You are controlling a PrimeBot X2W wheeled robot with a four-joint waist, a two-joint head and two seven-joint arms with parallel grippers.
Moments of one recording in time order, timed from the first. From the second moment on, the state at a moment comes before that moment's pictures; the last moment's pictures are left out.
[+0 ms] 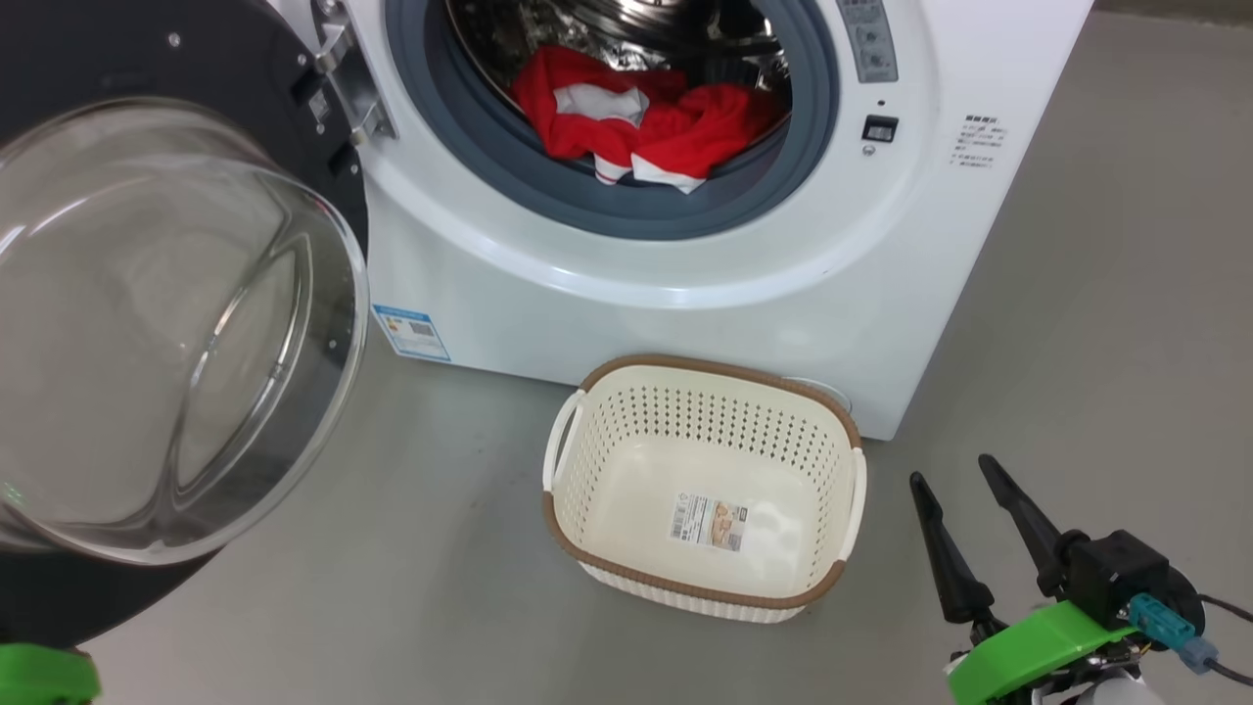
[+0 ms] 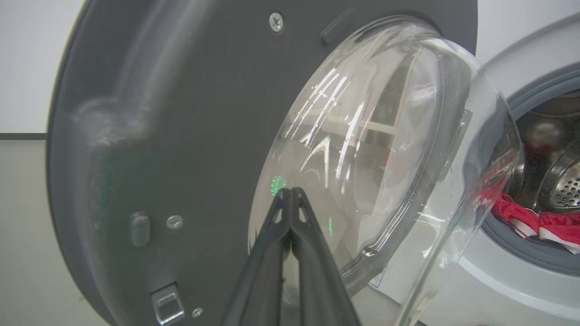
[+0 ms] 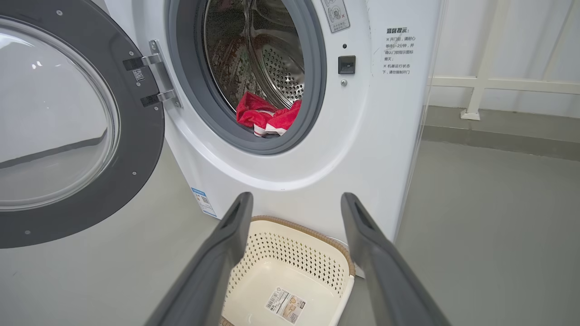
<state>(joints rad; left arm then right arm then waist) -0.24 0.10 0.54 0.43 -0.23 -0.13 -0.26 -0.06 -0.10 0.07 0.28 0.28 0.13 -0.25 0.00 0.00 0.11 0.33</state>
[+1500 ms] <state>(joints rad) 0.02 0.15 0.00 0.17 -0.41 -0.13 -0.26 0.01 -0.07 -0.06 0.23 0.28 0.13 -0.25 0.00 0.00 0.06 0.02</state>
